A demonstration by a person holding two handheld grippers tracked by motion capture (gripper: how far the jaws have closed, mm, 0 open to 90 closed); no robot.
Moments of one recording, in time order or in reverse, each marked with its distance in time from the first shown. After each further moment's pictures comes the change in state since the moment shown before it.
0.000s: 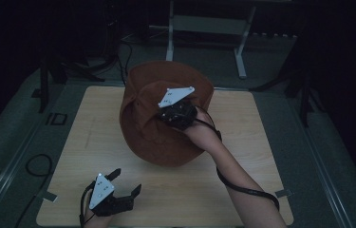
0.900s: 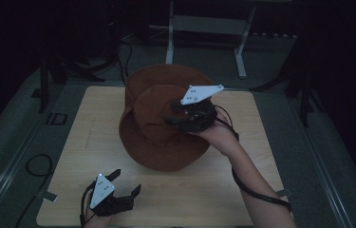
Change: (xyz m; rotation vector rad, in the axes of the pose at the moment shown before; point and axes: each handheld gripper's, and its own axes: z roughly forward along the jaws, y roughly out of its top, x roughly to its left) left arm 0.002 -0.005 0.003 0.015 0.010 -0.002; right arm -0.010 -0.013 -0.054 -0.123 0.046 0.075
